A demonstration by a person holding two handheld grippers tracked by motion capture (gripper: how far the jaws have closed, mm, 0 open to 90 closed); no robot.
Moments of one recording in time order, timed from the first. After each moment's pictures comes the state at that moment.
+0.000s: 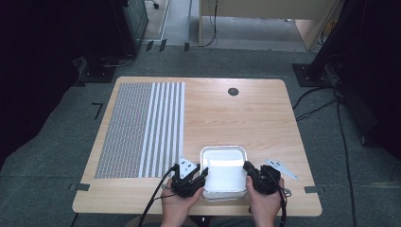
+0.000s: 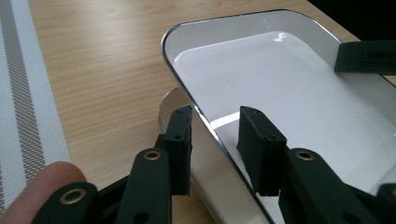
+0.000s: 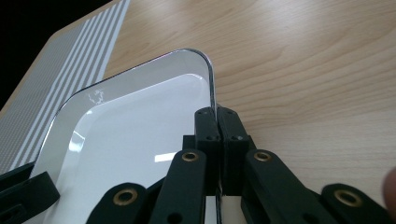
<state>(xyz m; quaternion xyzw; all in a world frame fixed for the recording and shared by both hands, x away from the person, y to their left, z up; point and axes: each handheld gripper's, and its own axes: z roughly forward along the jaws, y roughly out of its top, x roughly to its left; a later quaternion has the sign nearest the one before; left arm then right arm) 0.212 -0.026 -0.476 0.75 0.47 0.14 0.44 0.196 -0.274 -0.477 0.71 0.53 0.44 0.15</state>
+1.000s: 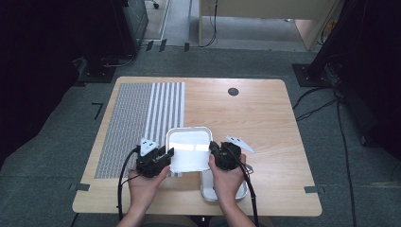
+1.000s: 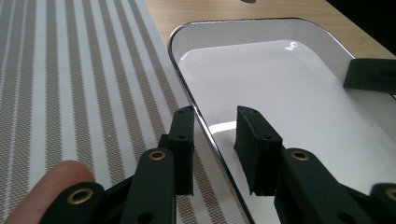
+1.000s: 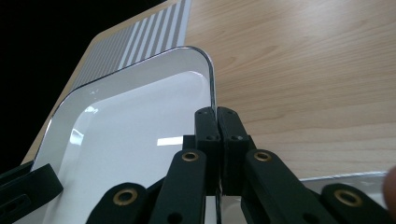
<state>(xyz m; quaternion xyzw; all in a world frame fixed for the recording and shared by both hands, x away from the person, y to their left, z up) 0.261 0.069 -0.444 0.71 0.52 0.17 0.43 0.263 -0.174 -0.452 0.68 0.55 0.46 0.13</state>
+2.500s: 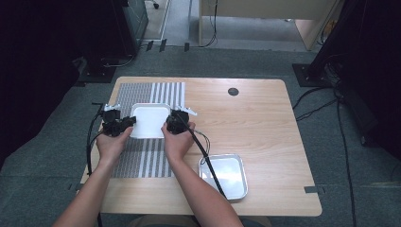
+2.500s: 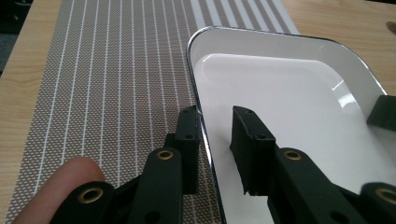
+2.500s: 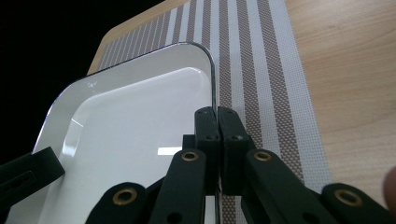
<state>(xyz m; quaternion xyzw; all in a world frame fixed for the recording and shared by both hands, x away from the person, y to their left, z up) 0.404 0.188 -0.459 0.68 0.61 0.19 0.37 0.401 -0.032 -0.479 0.70 0.55 0.45 0.10</state>
